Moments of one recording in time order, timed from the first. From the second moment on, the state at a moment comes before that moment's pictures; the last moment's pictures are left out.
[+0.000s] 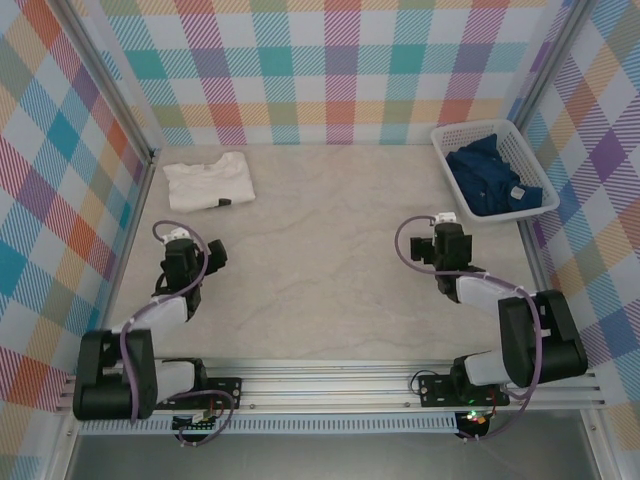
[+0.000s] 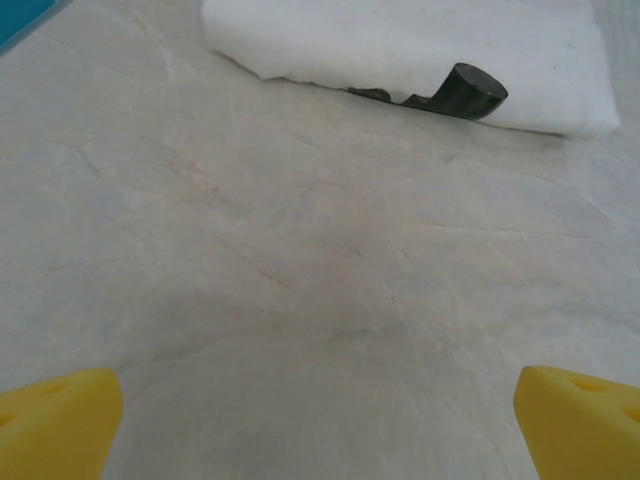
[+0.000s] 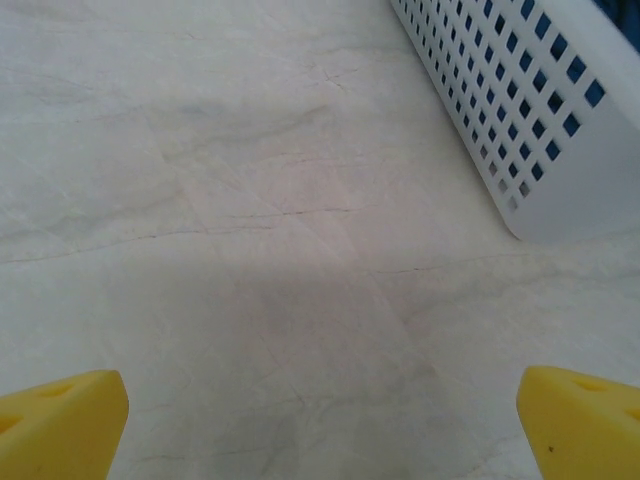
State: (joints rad) left arm 0.02 1.26 0.38 0.32 -0.17 -0.29; right arm 0.19 1.39 0.47 0.31 0.27 0.01
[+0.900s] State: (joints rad) left arm -0.07 1.57 0.42 0.68 -0.12 -0.11; right arm 0.02 1.54 0.39 0.73 -0.06 0.02
